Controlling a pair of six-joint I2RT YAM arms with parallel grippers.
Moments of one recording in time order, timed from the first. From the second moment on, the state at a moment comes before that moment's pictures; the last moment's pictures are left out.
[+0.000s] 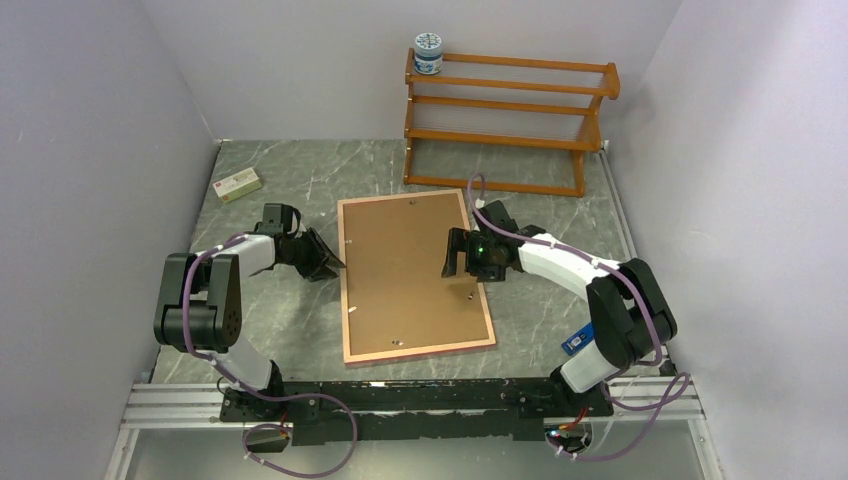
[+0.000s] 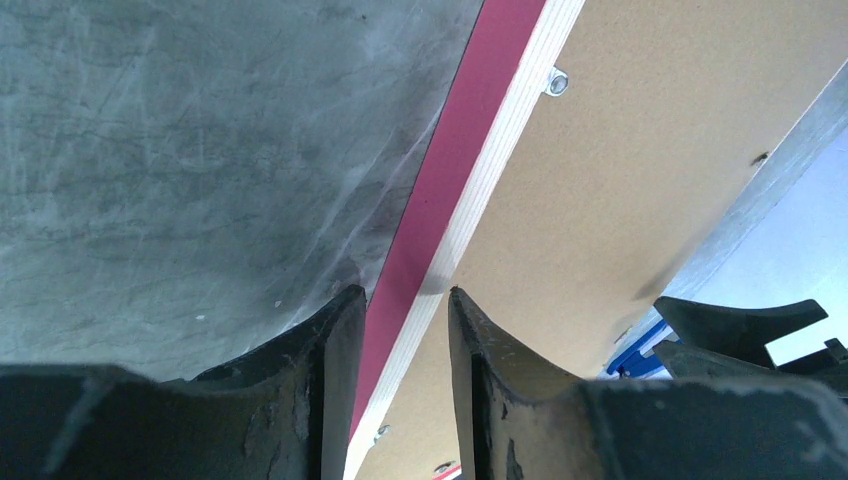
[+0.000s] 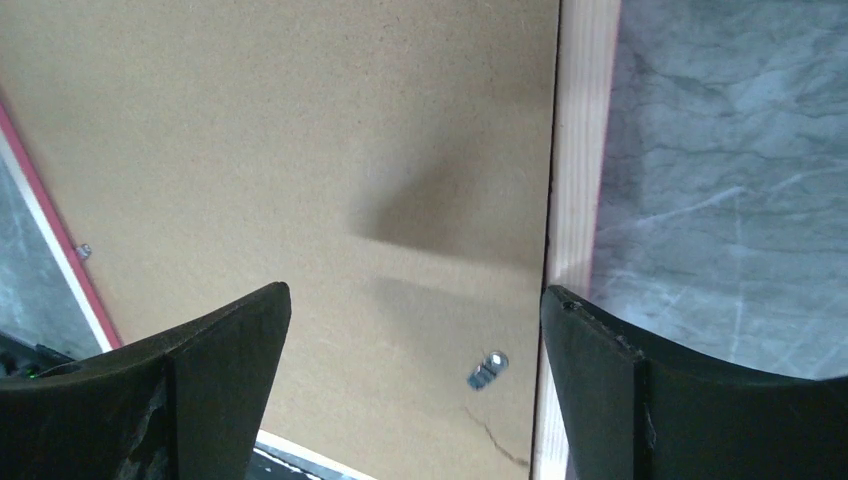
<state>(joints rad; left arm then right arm) -0.04 1.62 0.80 -0.27 0.45 -0.72 0.50 1.55 0.91 -0.38 -0.16 0.57</state>
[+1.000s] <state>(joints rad) -0.07 1.53 0.73 -0.30 0.42 -0.68 0.52 1.55 0.92 -0.47 0.05 0.48</state>
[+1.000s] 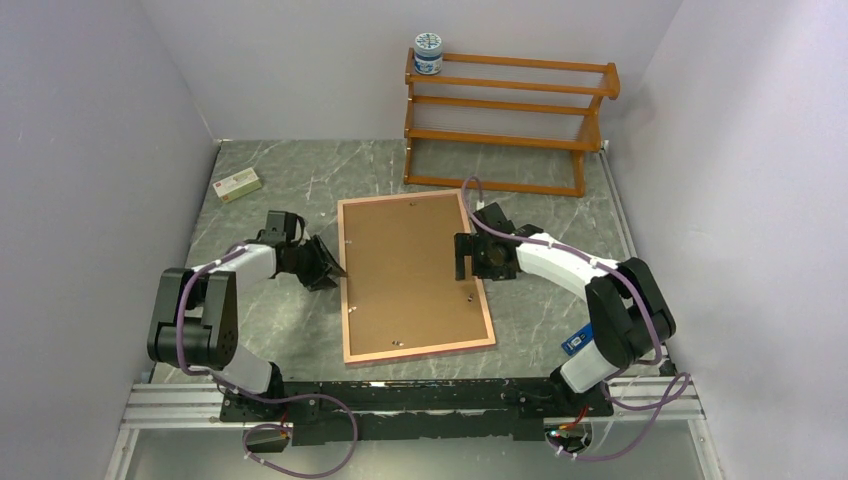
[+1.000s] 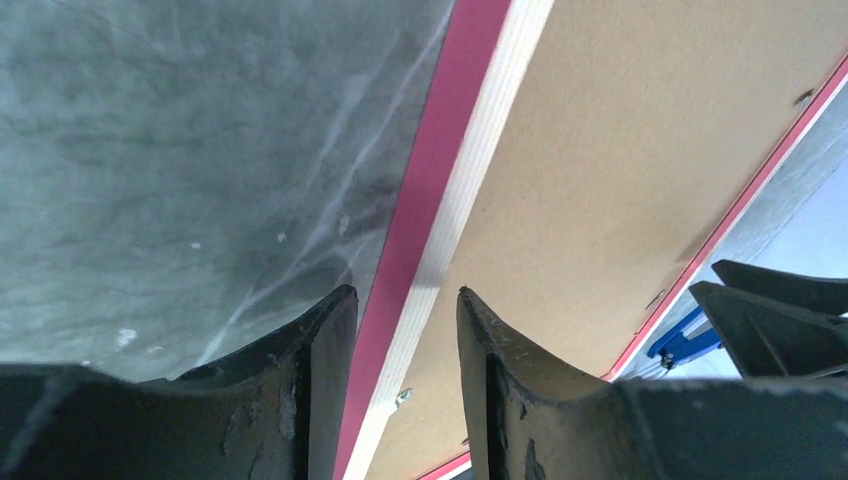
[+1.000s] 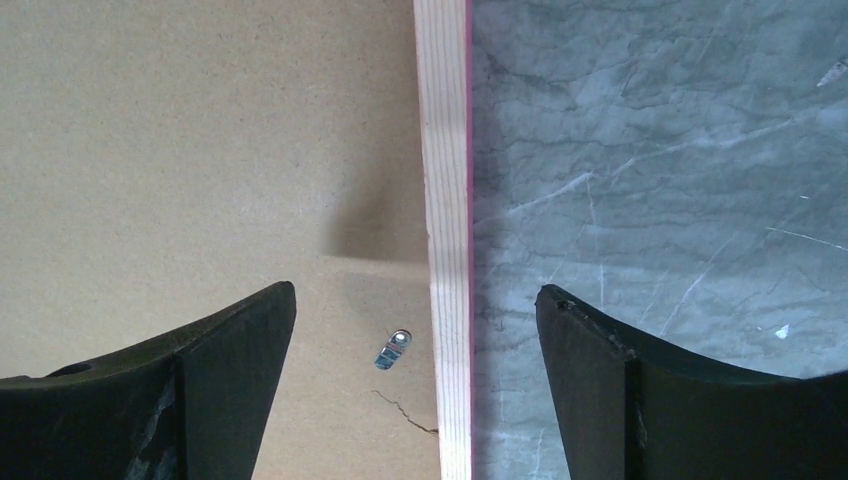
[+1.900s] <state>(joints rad) -0.15 1.41 0.62 -0.25 0.35 -0.62 0.86 1.64 0.85 0.11 -0.23 0.87</state>
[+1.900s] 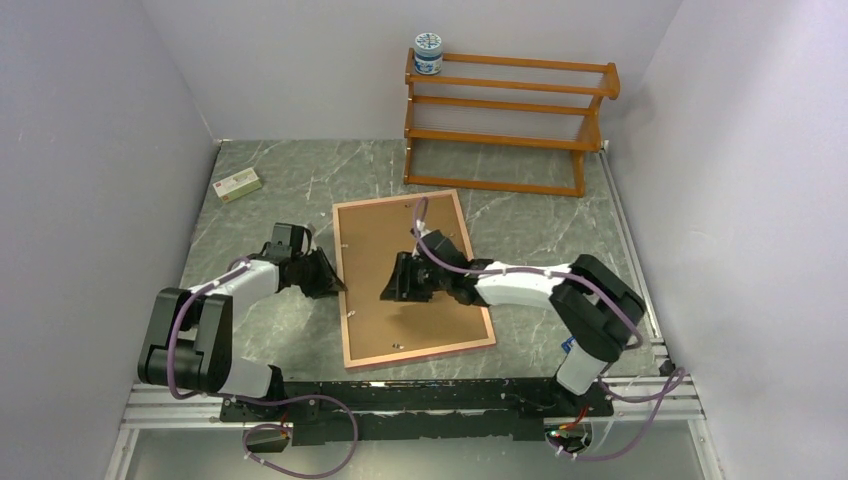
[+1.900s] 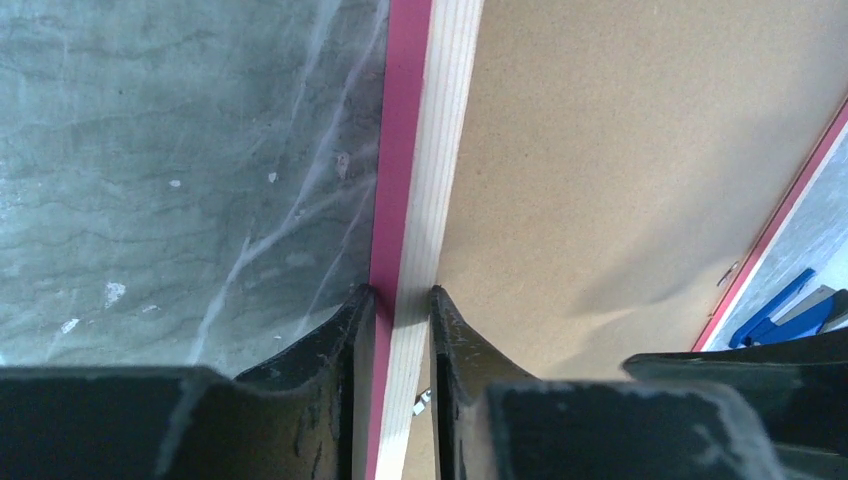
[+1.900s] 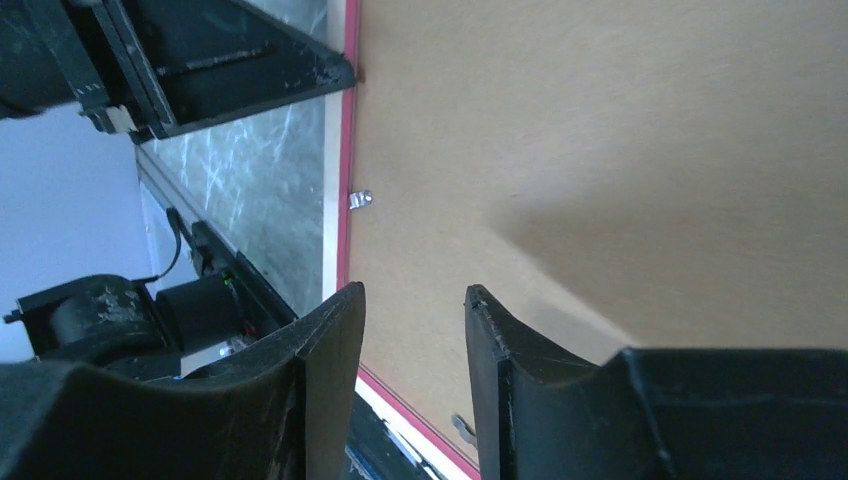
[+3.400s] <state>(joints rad) -0.14 1.42 0.61 -0.24 0.38 -0.58 1.05 1.97 1.03 0.36 -0.22 0.87</state>
